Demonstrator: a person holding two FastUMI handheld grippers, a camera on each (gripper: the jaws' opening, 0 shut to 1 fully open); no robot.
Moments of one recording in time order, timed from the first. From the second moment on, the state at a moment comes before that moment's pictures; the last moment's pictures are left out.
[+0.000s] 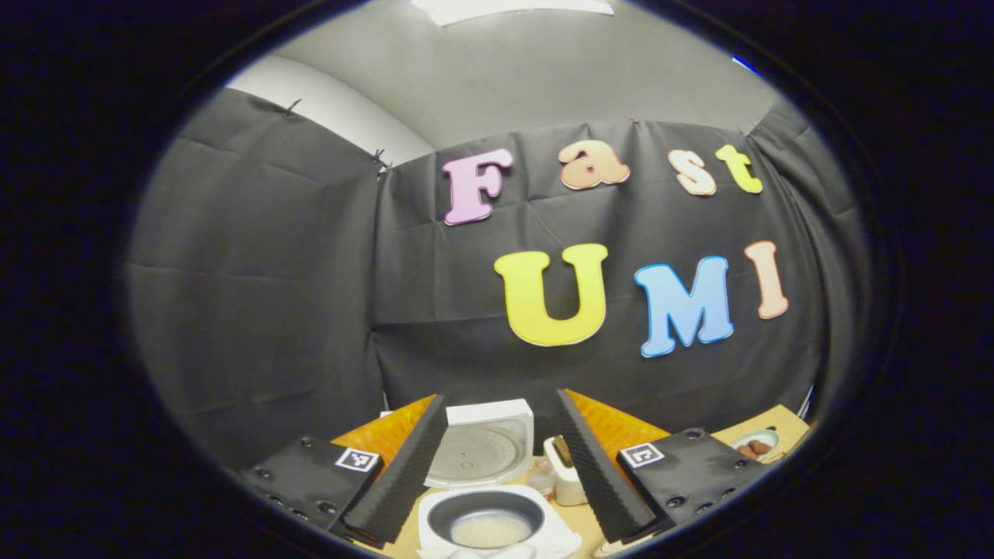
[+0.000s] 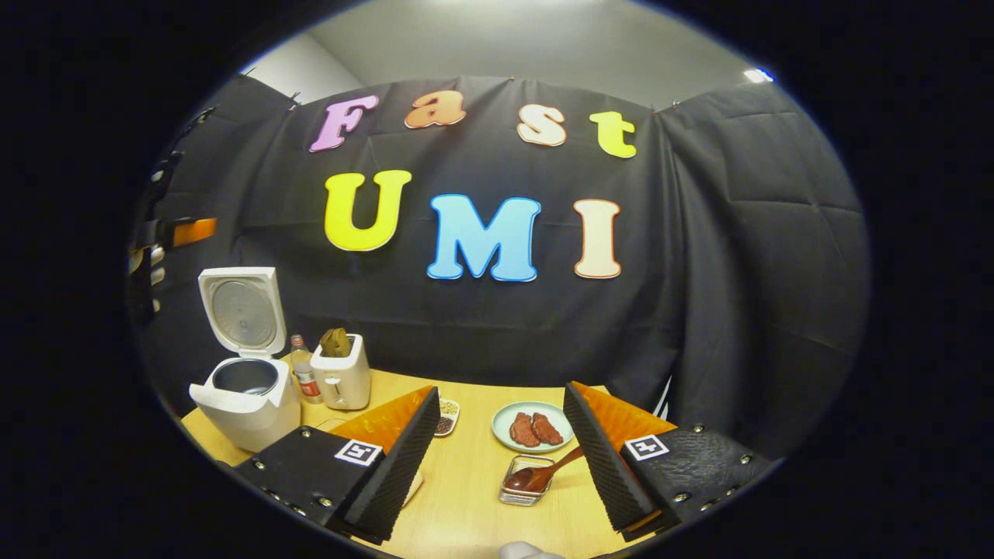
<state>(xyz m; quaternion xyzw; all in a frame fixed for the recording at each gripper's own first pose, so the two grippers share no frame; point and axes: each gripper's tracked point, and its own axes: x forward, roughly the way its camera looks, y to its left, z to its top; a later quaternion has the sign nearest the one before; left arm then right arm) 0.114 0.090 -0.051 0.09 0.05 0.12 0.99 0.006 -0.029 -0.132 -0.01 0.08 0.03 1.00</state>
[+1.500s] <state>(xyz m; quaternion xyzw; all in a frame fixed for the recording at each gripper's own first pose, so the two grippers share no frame) 0.229 0.184 -0.234 -0.02 0.37 0.16 0.91 -0.019 0.032 -0.119 0.07 0.14 0.14 0.98</state>
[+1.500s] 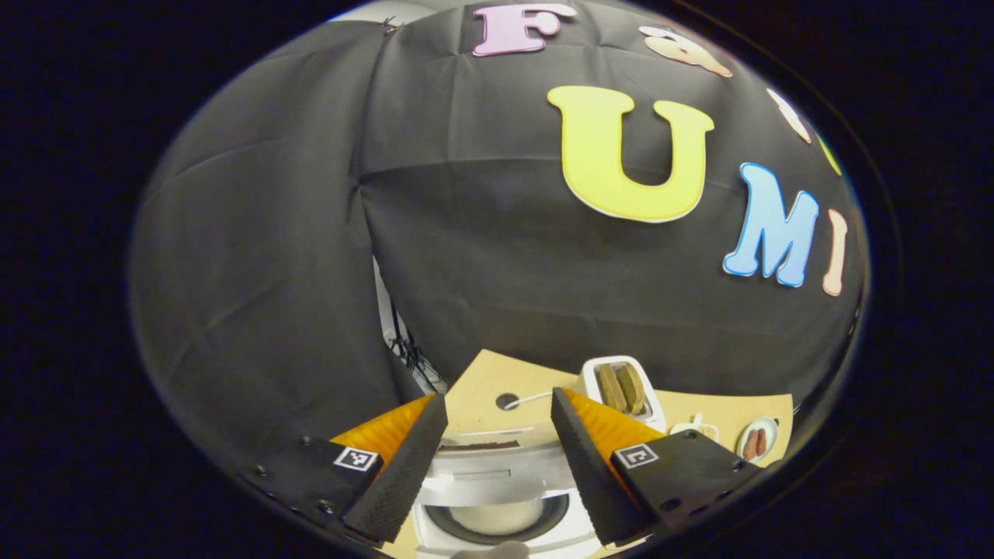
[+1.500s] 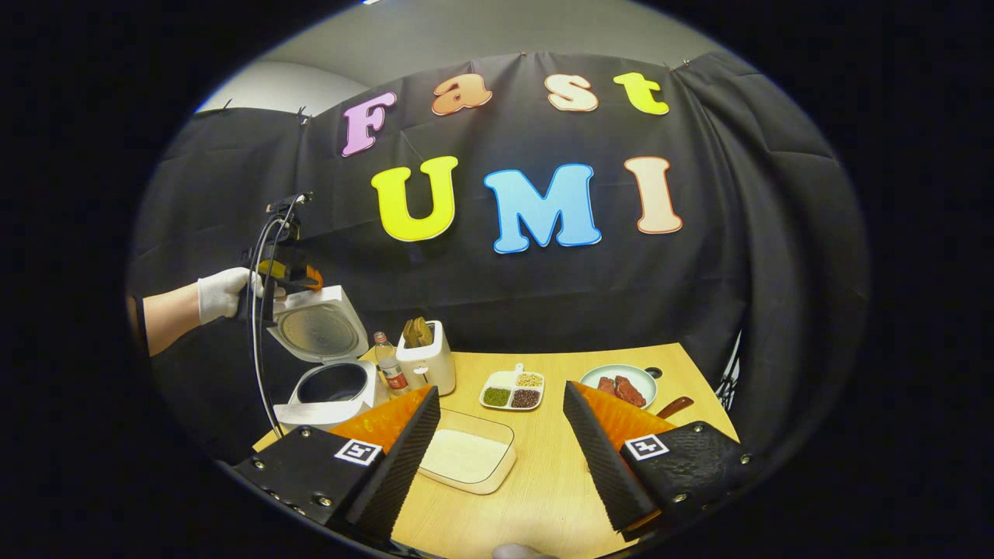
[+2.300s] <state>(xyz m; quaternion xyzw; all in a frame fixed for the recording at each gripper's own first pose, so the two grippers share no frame) 0.069 0.136 -0.370 -0.03 0.51 0.14 0.85 -0.029 0.012 -0.131 0.10 0.18 0.15 0.97</state>
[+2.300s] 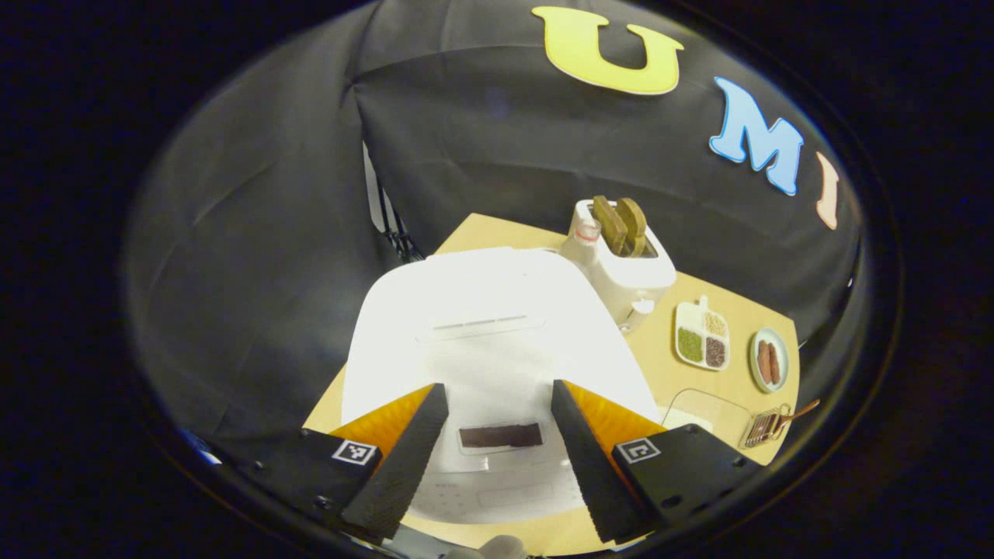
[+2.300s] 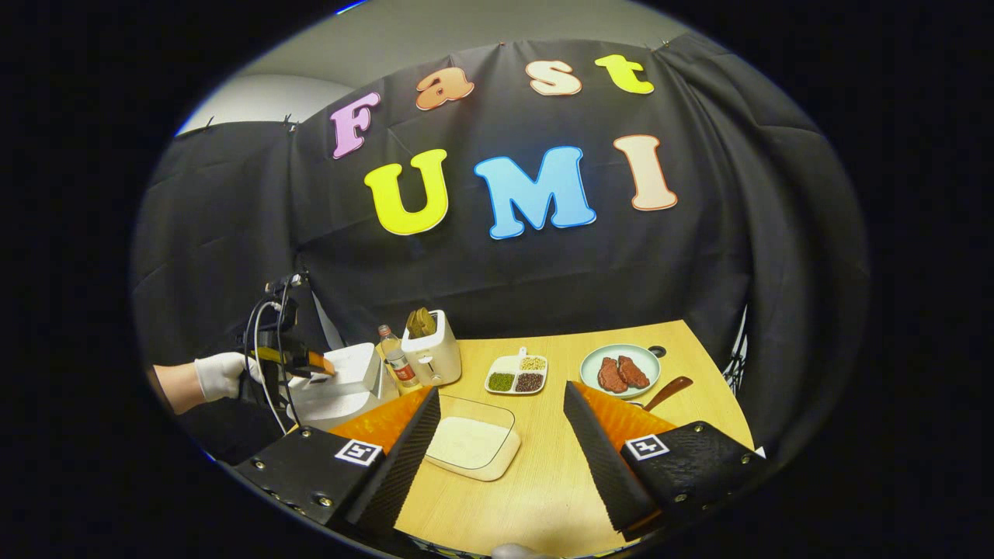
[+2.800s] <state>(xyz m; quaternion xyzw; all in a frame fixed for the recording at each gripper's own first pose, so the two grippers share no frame) 0.071 0.137 -0.383 -0.01 0.51 0.13 0.85 -0.022 0.030 -0.140 0.12 0.20 0.16 0.96</state>
